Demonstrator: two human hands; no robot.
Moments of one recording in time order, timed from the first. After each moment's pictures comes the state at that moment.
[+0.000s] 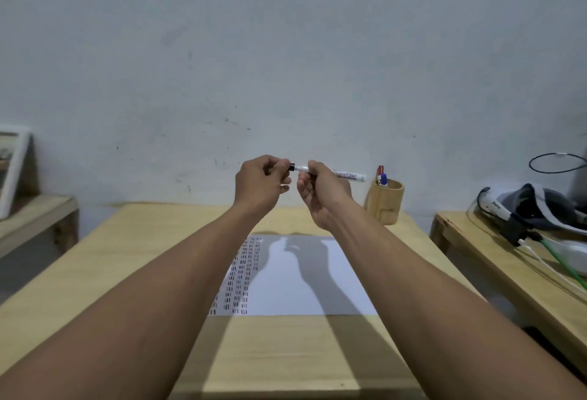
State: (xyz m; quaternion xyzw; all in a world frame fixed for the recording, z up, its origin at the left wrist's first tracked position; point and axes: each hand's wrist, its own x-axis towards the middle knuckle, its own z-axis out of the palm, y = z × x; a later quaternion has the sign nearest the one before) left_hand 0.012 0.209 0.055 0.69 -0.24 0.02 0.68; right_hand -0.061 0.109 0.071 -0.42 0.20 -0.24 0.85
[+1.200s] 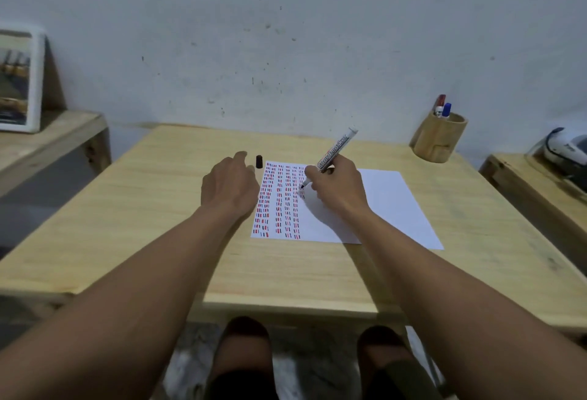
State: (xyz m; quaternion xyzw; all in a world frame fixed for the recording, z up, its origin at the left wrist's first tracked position) left_hand 0.045 0.330 -0.066 0.95 -0.16 0.07 0.28; right_hand -0.046 0.163 -0.052 -0.83 0.23 -0.22 0.47
